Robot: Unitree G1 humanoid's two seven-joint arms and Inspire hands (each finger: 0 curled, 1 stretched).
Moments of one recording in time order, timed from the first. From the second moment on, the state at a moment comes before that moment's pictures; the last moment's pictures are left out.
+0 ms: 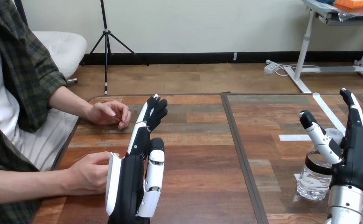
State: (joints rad) left arm 0.20 -0.05 -0.18 0.32 0.36 -1.01 0.31; right arm -0.25 -0.21 -0.23 0.87 -0.16 -0.77 -0.36
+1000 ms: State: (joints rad) left arm 0.20 -0.05 -0.18 0.32 0.36 -1.01 0.32; right arm -0.25 -0.23 -0.19 0.83 -0.21 -0.71 -0.37
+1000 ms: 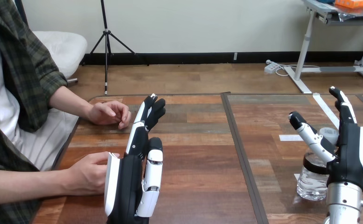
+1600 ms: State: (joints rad) left arm 0.20 -0.05 -0.18 0.32 0.36 -1.01 0.32; right arm -0.25 -0.24 -0.17 0.83 -0.21 -0.71 -0.35
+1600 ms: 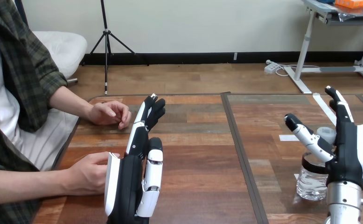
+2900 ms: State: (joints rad) left arm 0.20 -0.05 -0.17 0.32 0.40 -1.01 0.33; right arm -0.25 -0.20 -0.19 0.84 0.03 -0.76 -0.14
